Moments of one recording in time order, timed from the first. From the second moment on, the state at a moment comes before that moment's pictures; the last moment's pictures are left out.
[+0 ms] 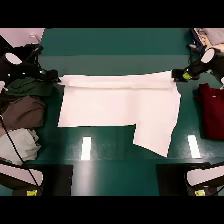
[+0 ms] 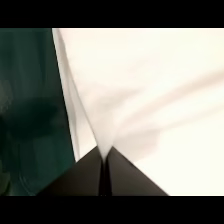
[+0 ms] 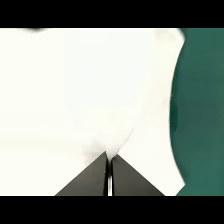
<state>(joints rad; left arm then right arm) 0.16 -1.68 1.51 1.04 -1.10 -1.21 -0.09 -1.65 1.55 -1.45 1.14 1.56</state>
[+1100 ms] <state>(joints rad) 0.28 -1.41 1.08 1.12 -1.37 -1.26 -0.25 -1.40 1.47 -1.24 1.49 1.45</state>
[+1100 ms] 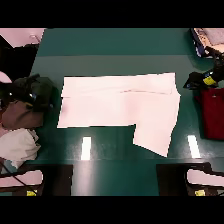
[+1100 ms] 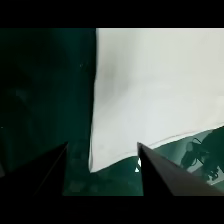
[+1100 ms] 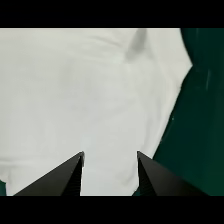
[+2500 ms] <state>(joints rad) 0.28 -1.21 0.84 1.01 -1.21 -1.22 -0.39 -1.15 0.93 -1.18 1.49 1.41</state>
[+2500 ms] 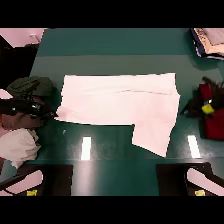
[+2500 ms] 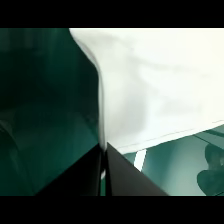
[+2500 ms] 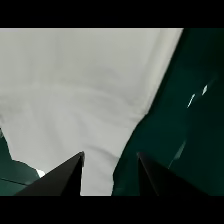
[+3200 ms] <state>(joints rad) 0.28 -1.19 0.84 1.00 -1.24 -1.22 -0.30 -1.18 0.61 -1.07 1.23 1.36</state>
